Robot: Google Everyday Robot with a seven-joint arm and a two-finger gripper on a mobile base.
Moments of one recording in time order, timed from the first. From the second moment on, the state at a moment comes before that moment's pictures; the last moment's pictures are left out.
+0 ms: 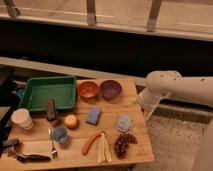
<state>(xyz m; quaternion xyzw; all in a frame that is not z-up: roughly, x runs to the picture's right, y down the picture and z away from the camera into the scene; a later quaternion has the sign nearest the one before) 0.188 0.115 0.736 -0.18 0.23 0.90 0.33</state>
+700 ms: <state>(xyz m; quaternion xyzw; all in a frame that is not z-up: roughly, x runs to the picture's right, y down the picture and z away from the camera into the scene) 0.182 0.121 0.746 -0.20 0.25 0.89 0.32</state>
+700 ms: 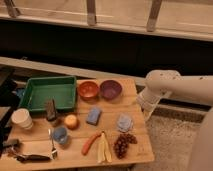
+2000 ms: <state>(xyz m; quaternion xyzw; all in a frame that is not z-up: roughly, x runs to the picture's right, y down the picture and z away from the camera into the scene) 0.118 0.208 0.827 -0.29 0.36 0.84 0.29</state>
